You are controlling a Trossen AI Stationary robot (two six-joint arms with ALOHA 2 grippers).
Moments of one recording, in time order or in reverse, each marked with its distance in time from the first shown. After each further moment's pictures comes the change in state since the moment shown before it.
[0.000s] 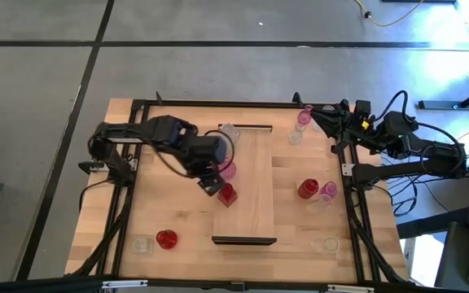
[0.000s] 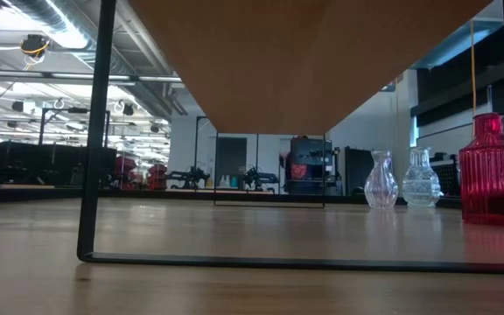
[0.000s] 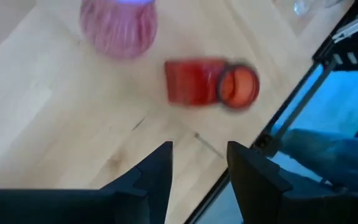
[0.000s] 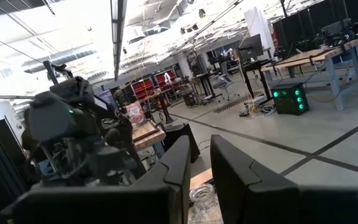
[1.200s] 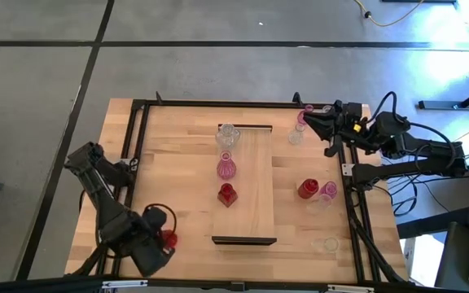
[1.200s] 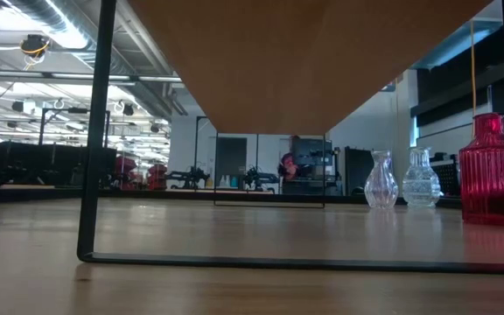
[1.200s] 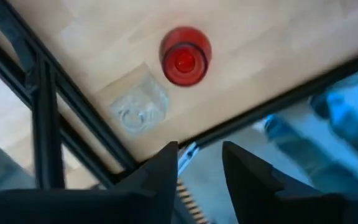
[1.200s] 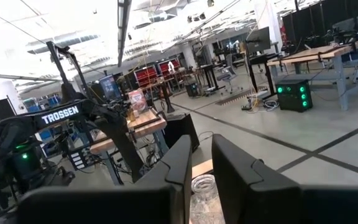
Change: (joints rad) left arm -0.691 -0.058 -0.370 0.006 -0.037 -0.999; right arm 0.000 0.053 0.000 0.013 -0.034 -0.048
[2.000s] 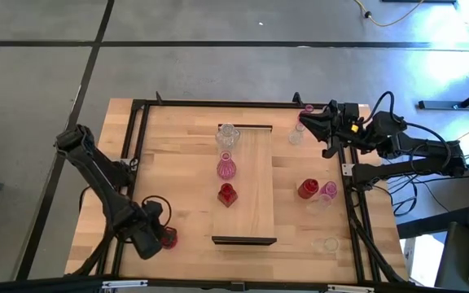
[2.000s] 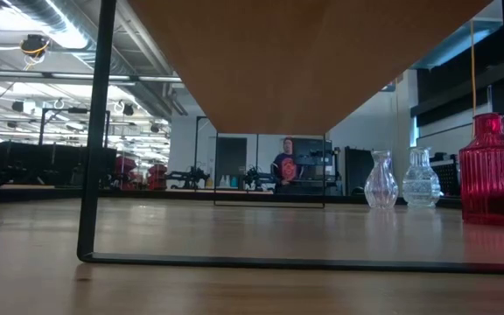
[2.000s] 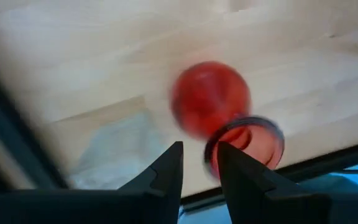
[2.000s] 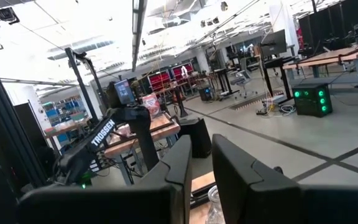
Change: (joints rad) left arm -0.021 -0.258 -0.714 0.578 -0.086 -0.263; right arm 0.000 0.036 0.000 0.079 -0.052 0.010
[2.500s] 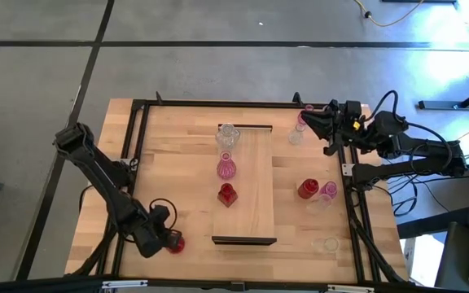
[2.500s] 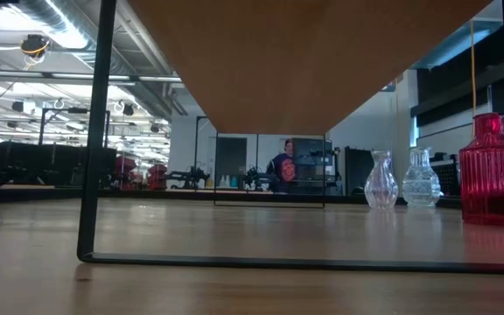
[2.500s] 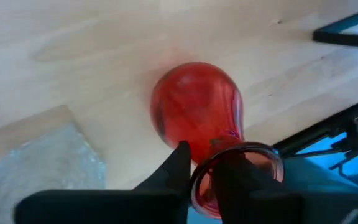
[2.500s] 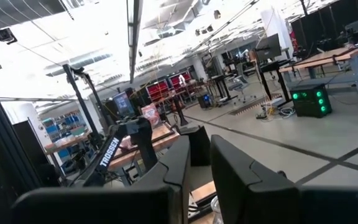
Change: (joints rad) left arm 0.005 -0.033 -0.167 0.329 -0.086 0.036; right arm 0.000 0.001 0.000 0.034 0.027 0.051
